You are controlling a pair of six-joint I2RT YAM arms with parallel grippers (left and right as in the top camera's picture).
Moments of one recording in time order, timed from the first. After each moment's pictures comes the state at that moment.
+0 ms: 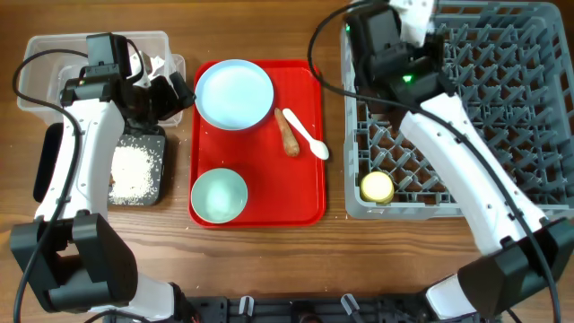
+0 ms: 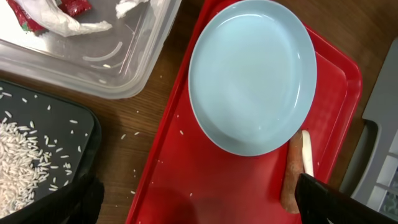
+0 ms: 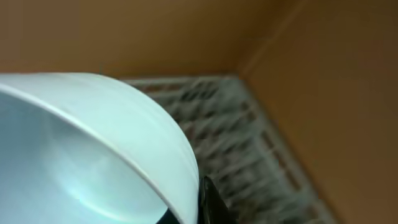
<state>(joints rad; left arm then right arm) 0.11 1.69 1.38 -0.87 0.27 -0.36 0.44 1.69 1.62 -0.75 1.05 0.22</state>
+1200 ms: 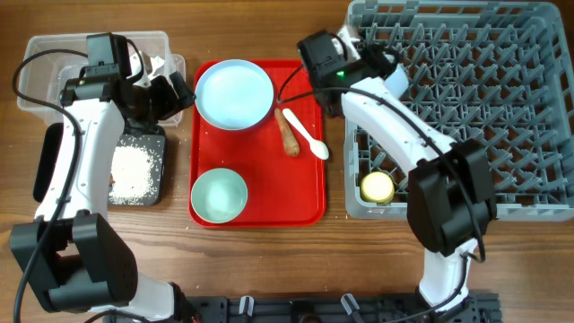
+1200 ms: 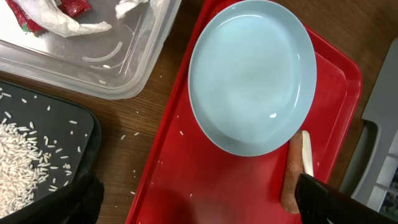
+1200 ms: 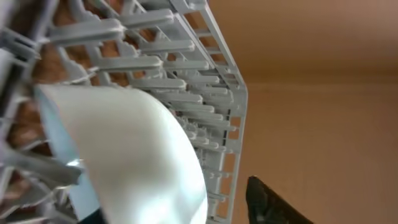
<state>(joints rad) 0.11 1.69 1.38 -0.86 0.27 -0.36 0.50 2.05 1.62 -0.70 1.12 -0.35</state>
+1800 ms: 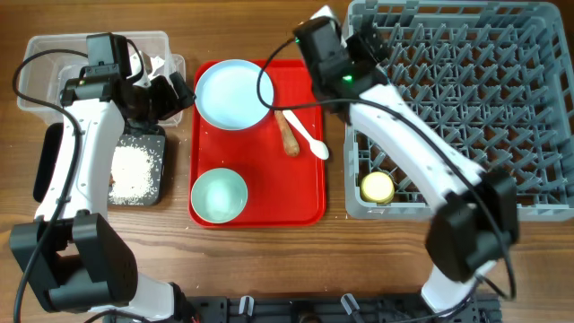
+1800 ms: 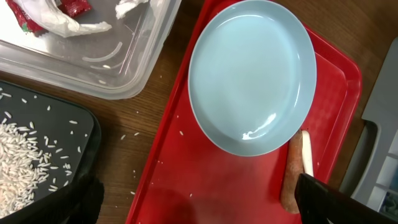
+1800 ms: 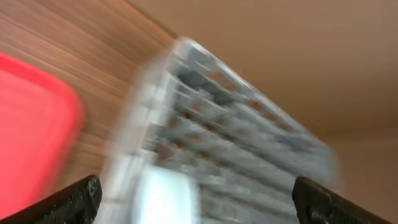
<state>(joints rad) 0.11 1.69 1.38 -0.86 0.27 -0.36 0.53 1.86 1.62 -0.58 0.65 -0.24</state>
